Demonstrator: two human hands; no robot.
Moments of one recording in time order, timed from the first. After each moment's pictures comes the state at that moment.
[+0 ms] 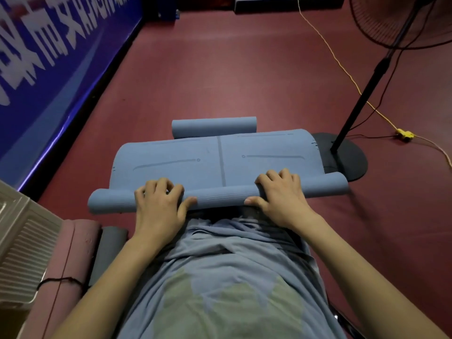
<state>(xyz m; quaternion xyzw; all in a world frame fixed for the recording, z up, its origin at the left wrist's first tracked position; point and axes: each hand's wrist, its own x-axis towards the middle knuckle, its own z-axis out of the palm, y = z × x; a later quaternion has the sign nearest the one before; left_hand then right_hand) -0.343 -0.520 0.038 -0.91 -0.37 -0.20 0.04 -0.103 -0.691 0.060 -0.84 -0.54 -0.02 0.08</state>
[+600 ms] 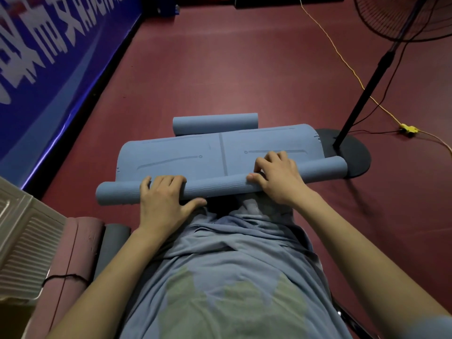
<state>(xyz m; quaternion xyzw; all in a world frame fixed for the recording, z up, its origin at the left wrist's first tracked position) -0.335 -0.510 0.037 -0.91 -0.35 -0.20 0.01 -0.079 -0.659 0.066 -0.84 -0.53 0.02 0.14</state>
